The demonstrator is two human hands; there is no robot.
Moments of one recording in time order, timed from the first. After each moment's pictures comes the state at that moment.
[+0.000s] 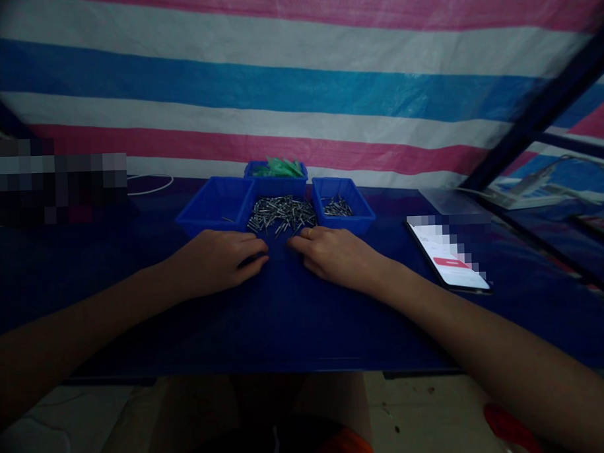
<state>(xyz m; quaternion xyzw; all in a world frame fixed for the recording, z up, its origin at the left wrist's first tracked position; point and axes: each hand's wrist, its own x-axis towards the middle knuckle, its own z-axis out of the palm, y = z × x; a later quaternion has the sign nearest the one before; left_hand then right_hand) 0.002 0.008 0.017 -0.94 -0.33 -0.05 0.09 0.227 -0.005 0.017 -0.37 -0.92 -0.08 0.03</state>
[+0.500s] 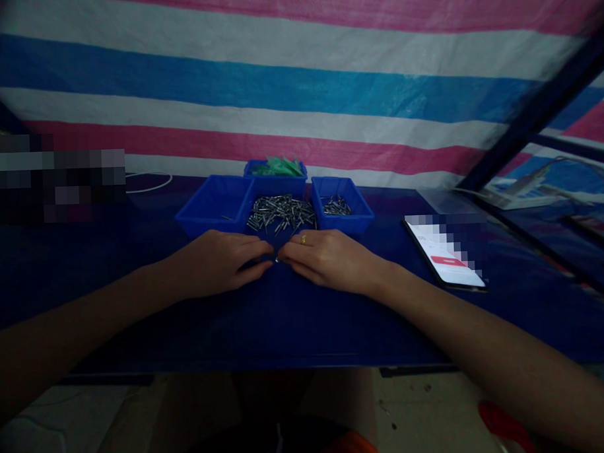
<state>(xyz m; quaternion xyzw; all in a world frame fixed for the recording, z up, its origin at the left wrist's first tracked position) 0.002 0.006 0.015 -0.95 -0.28 -0.08 0.06 0.221 -0.012 0.022 -0.25 -0.96 -0.03 0.14</state>
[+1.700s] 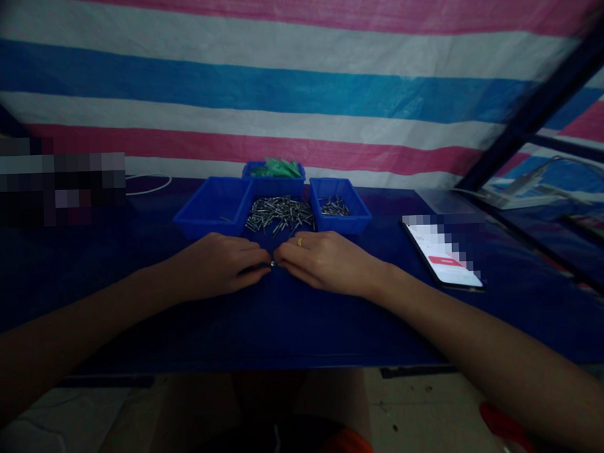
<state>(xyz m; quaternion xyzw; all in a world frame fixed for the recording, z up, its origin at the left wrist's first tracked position) 0.002 0.008 0.013 -0.97 -0.23 -0.08 0.08 0.220 -0.015 0.023 -0.25 -0.96 -0.06 0.14</state>
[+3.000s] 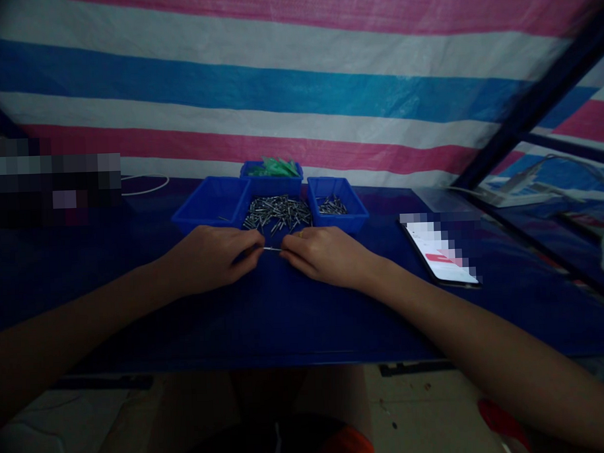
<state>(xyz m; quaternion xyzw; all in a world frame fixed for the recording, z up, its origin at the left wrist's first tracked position) 0.003 0.006 0.020 -0.94 -0.30 -0.13 0.12 0.220 -0.009 0.020 -0.34 -0.93 -0.06 0.09</state>
